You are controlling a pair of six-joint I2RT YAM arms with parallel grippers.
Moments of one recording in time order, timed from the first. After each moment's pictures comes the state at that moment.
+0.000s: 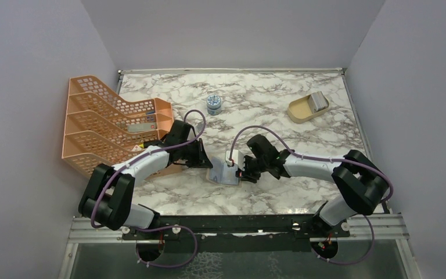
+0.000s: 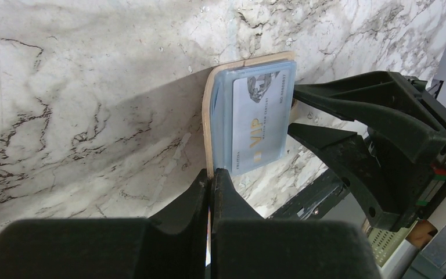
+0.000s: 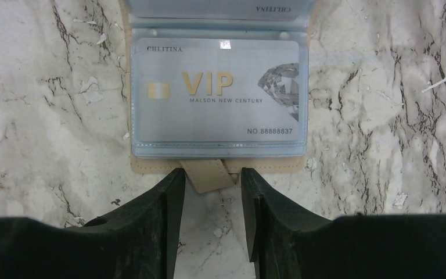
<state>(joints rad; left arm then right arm) -0.42 1.39 0.70 -0.28 0.51 -0.59 0.81 1.54 0.71 -0.09 -0.36 -0.60</state>
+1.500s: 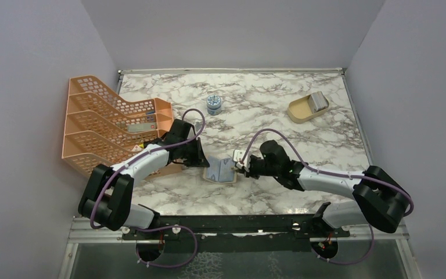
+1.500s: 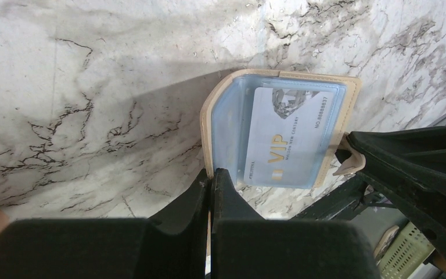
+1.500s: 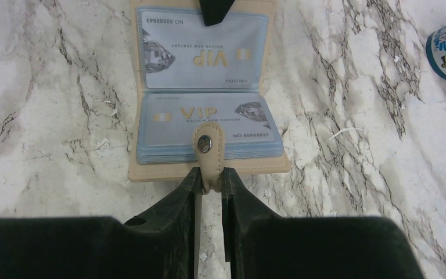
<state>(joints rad) -0.42 1.39 0.73 -0.35 0.41 -0.57 0.84 1.34 0.53 0.26 -0.35 -0.53</state>
